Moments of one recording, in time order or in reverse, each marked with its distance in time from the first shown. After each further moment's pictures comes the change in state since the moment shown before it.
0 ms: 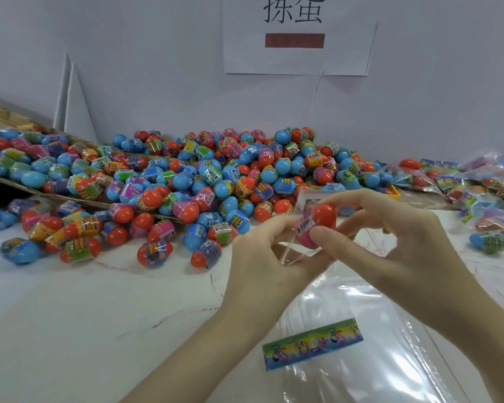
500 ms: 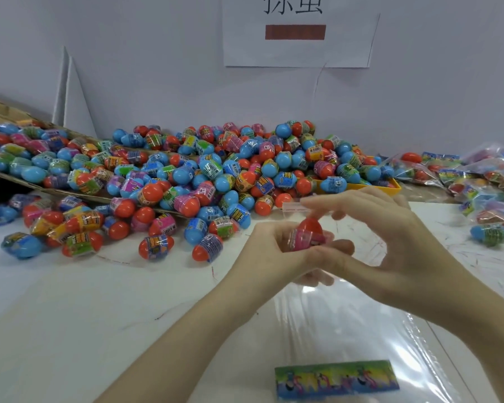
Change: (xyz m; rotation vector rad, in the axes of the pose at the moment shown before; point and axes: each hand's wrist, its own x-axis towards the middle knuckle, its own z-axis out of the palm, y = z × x) left_hand 0.007 -0.001 -0.009 -0.127 -0.316 -0.400; right_hand -0.001 0.007 0.000 -0.133 -0.174 -0.145
